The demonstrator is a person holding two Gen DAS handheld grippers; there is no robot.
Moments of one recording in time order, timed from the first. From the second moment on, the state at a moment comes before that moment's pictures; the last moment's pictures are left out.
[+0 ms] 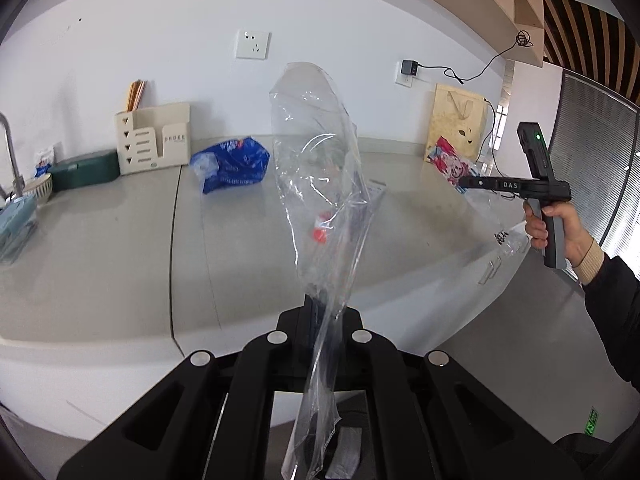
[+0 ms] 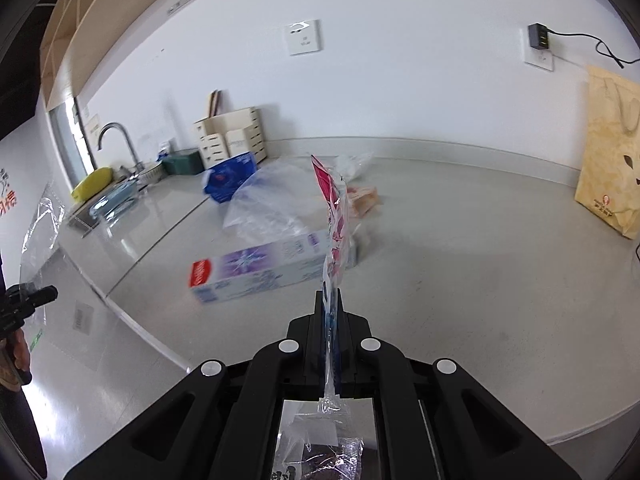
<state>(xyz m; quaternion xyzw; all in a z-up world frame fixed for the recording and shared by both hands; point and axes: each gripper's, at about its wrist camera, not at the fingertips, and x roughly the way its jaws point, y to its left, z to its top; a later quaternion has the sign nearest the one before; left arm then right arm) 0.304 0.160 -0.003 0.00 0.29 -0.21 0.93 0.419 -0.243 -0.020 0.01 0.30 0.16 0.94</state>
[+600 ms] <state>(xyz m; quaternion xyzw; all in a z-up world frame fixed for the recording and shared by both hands) 0.194 0.112 -0.127 -0.04 0.40 -0.17 0.90 0.318 -0.171 -0.118 -0.05 0.34 0.30 0.89</state>
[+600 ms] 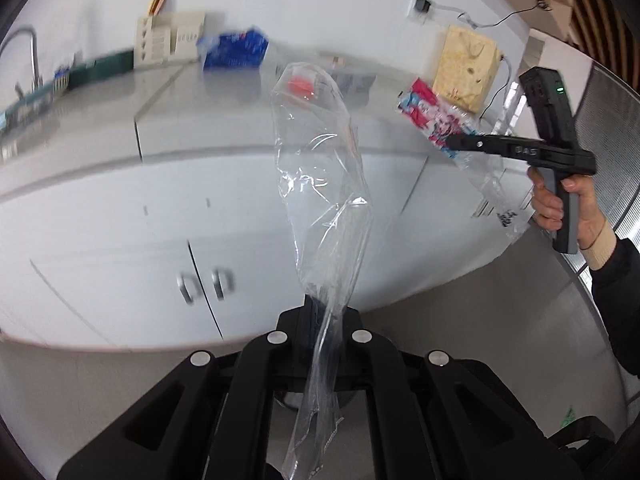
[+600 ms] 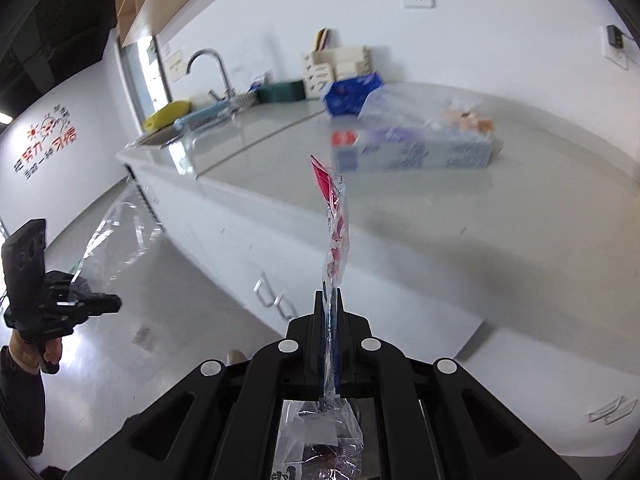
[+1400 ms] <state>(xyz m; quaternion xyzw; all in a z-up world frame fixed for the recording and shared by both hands) 0.277 0.087 -0.461 -0.17 0.63 -0.12 0.75 0.397 -0.092 -0.446 -0.10 0.58 0.35 0.73</state>
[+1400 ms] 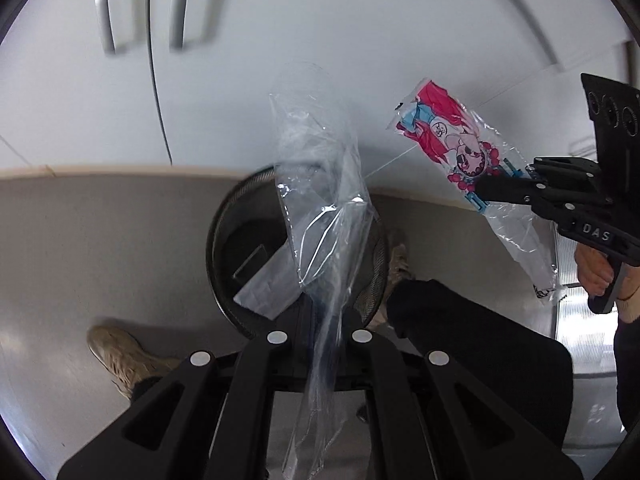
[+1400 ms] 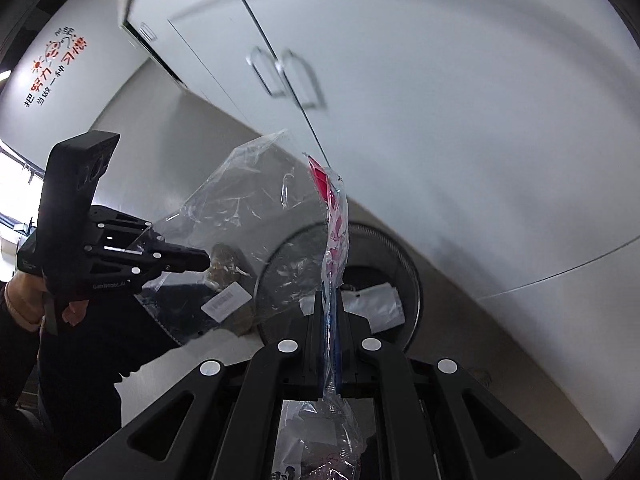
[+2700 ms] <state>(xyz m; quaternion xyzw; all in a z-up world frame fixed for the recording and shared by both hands) 0.313 0.082 -0.457 -0.10 0.67 -0.11 0.73 0.397 -0.063 -0.475 -0.16 0.60 0.36 0.69</state>
